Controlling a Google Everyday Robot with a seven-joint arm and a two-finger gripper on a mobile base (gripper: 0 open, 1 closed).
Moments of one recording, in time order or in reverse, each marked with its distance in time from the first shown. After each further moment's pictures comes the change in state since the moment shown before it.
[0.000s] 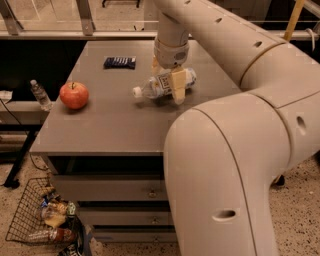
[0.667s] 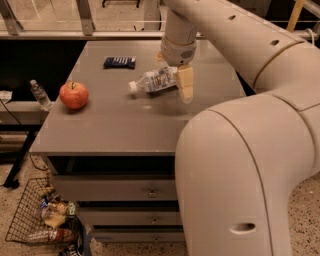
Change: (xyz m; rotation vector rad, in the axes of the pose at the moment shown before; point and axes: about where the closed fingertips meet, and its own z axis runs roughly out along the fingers) arm 0.010 0.006 -0.011 0.044 0.005 0.039
